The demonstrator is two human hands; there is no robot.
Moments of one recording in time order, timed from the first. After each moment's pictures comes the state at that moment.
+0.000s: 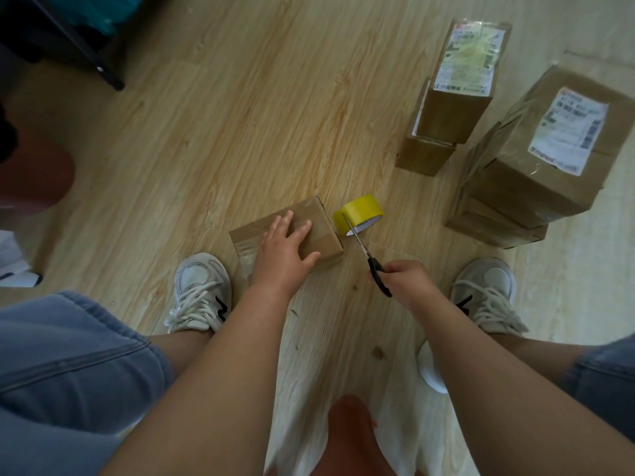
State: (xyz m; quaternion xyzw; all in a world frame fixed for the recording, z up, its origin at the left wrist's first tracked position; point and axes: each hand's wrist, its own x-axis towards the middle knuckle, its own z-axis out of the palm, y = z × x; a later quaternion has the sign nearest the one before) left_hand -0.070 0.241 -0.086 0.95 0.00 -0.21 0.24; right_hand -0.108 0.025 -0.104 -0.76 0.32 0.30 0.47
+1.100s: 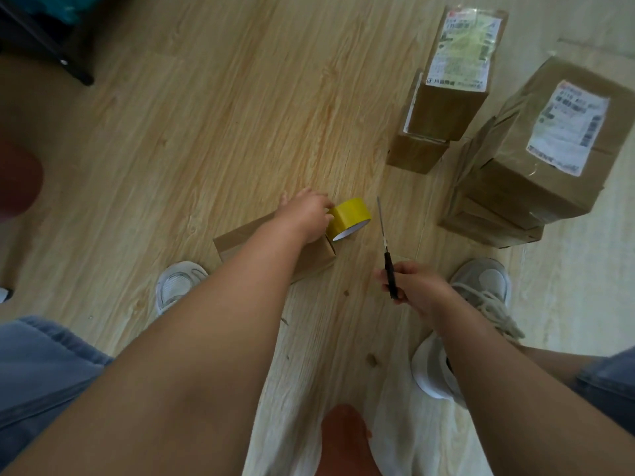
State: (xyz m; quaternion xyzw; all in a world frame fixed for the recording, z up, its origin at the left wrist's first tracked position) left_hand 0.027 0.187 -0.086 0.92 -0.11 -0.35 0.14; right_hand -0.104 -0.003 -0.098 -0.67 0.35 0.33 0.56
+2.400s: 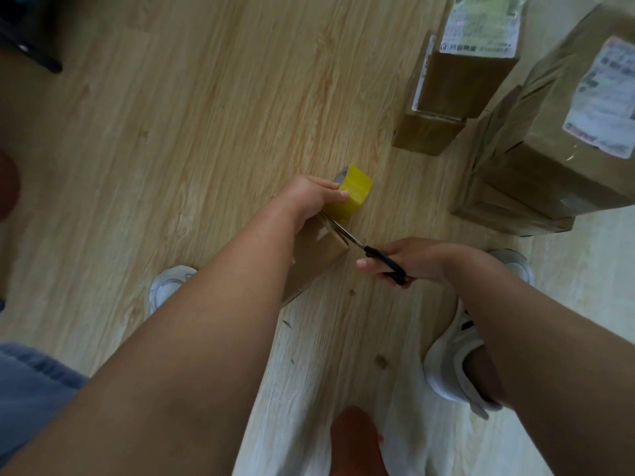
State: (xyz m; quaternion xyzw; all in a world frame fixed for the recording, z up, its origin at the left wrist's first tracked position) left_hand 0.047 0.177 -0.090 0.76 0.18 -0.40 0.47; right_hand -0.040 -0.007 -0.099 -0.72 0.10 0.55 0.41
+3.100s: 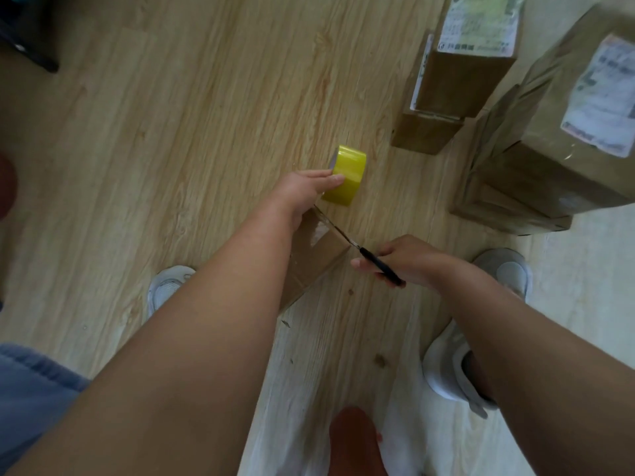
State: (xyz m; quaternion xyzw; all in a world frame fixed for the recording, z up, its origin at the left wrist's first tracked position) left_hand 0.044 0.176 -0.074 0.72 0.21 -0.37 0.55; right_hand -0.046 0.004 -0.103 -0.77 0.18 0.48 0.38
